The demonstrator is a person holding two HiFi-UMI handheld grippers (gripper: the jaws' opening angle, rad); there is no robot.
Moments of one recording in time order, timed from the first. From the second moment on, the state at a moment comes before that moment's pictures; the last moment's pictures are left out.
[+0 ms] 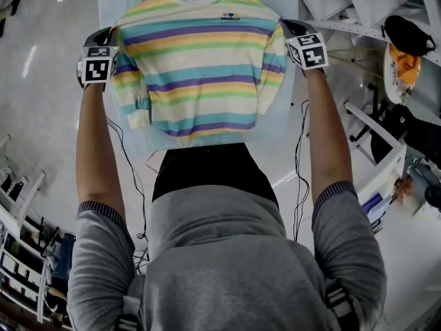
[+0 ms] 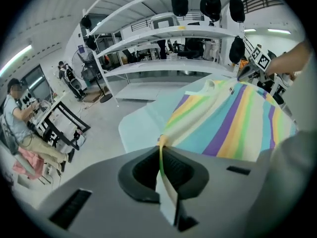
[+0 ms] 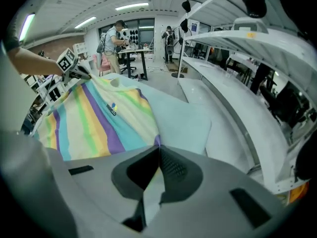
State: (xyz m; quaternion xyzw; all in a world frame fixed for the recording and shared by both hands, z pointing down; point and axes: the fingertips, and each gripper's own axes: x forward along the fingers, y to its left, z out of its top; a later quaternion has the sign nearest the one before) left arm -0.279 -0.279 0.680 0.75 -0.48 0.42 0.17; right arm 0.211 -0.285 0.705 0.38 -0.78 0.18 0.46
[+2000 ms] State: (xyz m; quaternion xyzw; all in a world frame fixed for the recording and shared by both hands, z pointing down) left arm -0.203 0.027 0.686 0.76 -0.43 0.39 0.28; right arm 0.162 0.008 0.681 0.39 -0.77 0.31 0.40
